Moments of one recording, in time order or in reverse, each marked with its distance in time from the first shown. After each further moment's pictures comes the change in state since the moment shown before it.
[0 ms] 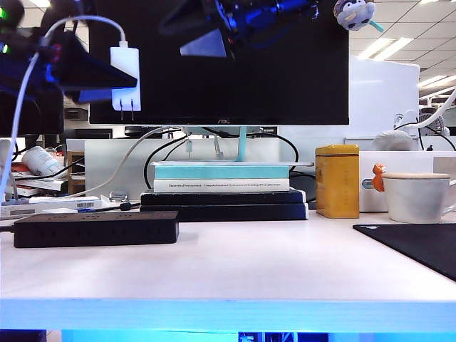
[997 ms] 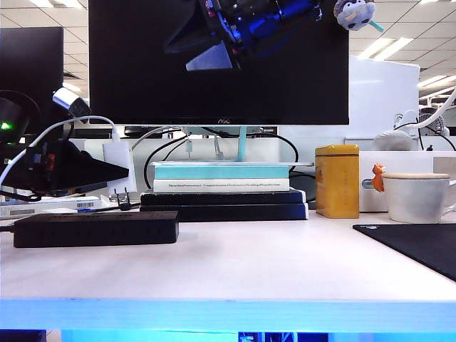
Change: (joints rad) left arm 0.060 0.419 0.000 0.373 0.152 -0.006; right arm 0.001 0.001 0.000 -0.105 0.051 -0.069
